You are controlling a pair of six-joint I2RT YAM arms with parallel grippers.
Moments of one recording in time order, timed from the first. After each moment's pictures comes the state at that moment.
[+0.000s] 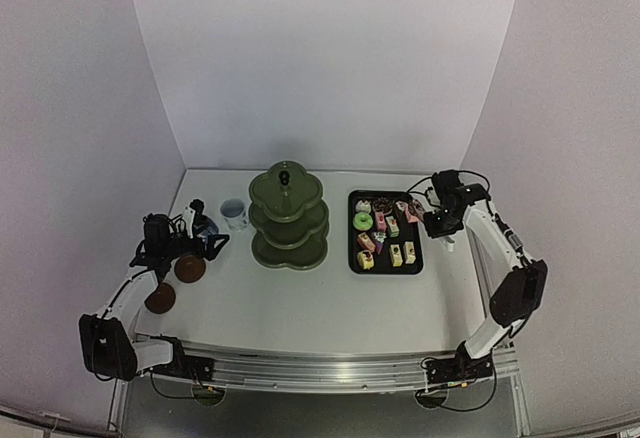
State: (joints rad) left arm -0.06 1.16 0.72 -0.04 0.65 0.10; right arm 0.25 1.68 1.60 -1.16 0.10 0.05
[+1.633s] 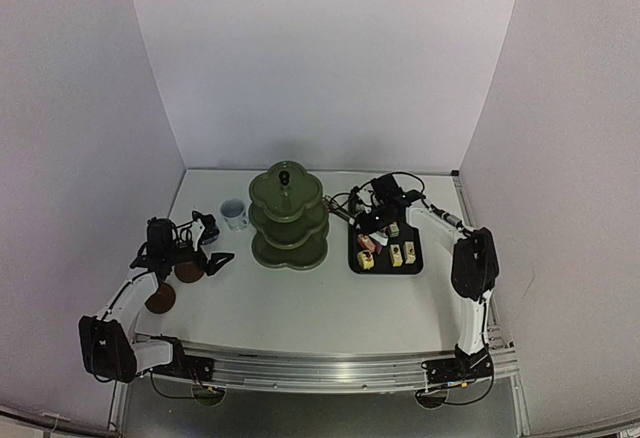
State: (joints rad) left arm -0.07 1.15 0.71 -0.16 0.82 0.45; right arm 0.49 2.08 1.73 -0.68 -0.28 0.00
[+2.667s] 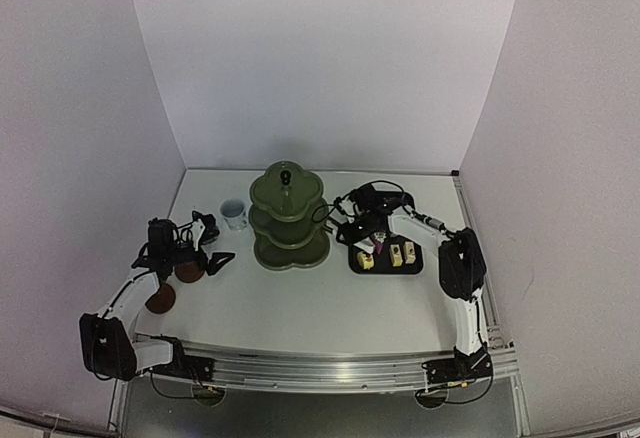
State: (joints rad) left arm -0.07 1.16 0.69 -0.13 0.81 0.41; right arm 0.58 2.17 1.76 -0.64 -0.24 0.03
